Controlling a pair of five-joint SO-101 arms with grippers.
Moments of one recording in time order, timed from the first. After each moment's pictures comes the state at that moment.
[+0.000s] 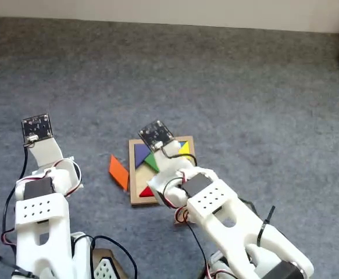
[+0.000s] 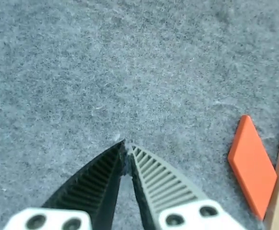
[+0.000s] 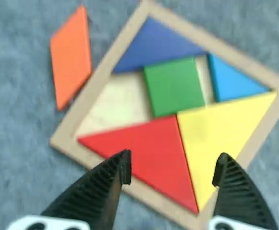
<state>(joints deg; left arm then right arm) -21.5 -51.2 70.5 50.3 9.6 -41.9 -32.1 58.2 44.2 3.0</state>
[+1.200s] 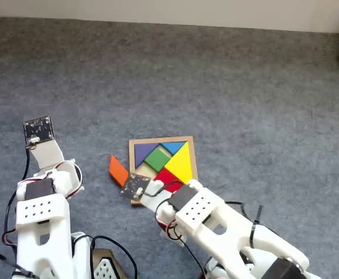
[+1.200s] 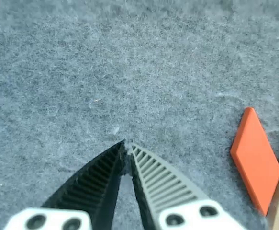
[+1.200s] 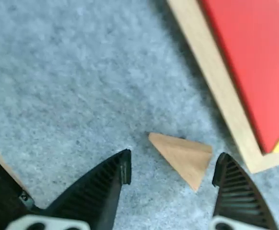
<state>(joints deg) -21.5 -51.2 71.5 50.3 9.6 -52.1 -28.4 59.7 65.6 22.3</state>
